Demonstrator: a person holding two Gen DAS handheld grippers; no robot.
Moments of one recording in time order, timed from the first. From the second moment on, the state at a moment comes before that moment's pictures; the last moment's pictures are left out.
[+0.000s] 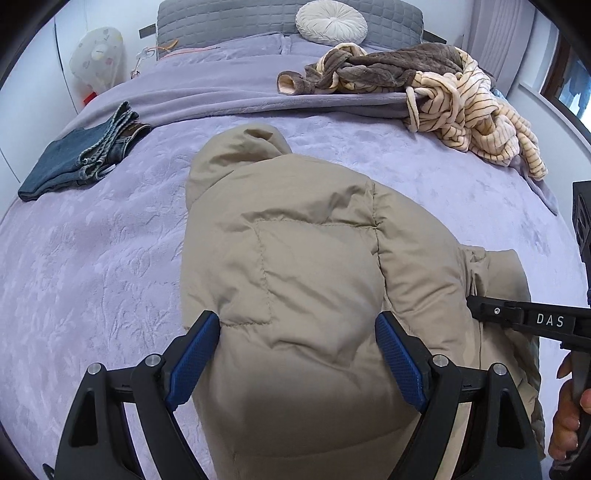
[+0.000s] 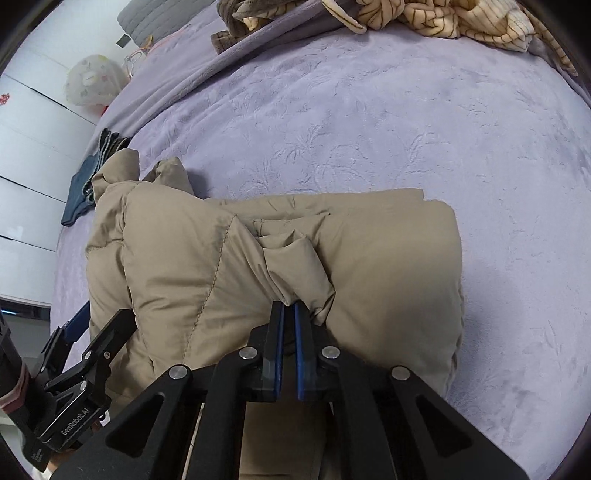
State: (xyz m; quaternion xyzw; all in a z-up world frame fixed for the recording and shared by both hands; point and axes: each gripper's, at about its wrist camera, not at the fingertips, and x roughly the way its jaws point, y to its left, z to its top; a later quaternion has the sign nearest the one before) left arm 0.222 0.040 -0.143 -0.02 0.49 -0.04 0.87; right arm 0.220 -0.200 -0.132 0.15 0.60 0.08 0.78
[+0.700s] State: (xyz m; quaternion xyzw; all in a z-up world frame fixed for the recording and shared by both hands) left arm 0.145 0.079 -0.130 -0.05 0.55 0.01 0.83; right arm 0.109 -0.178 -0.073 0.11 0.58 0.10 0.80
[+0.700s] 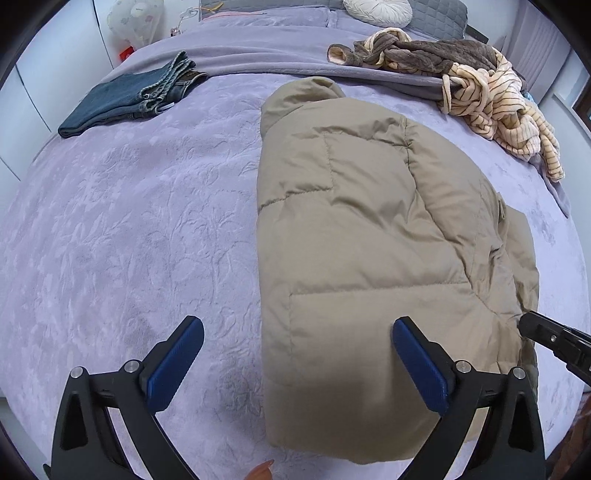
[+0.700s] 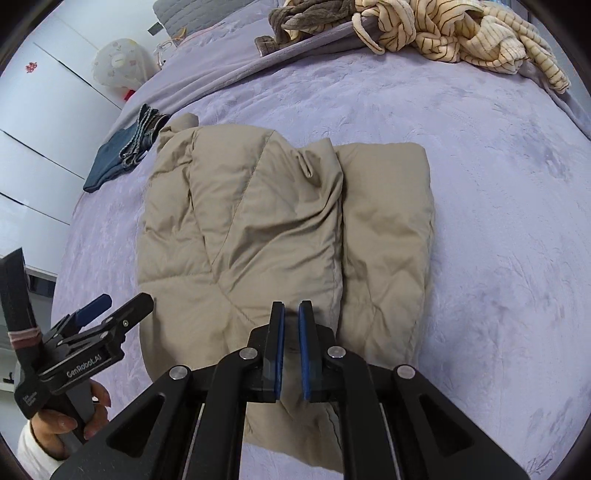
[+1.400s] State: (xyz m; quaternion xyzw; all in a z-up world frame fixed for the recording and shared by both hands) left arm 0.050 0.105 -0.087 -0.01 0.54 0.03 0.84; right arm 0.006 -0.178 -0.060 0.14 0.61 0.04 0.78
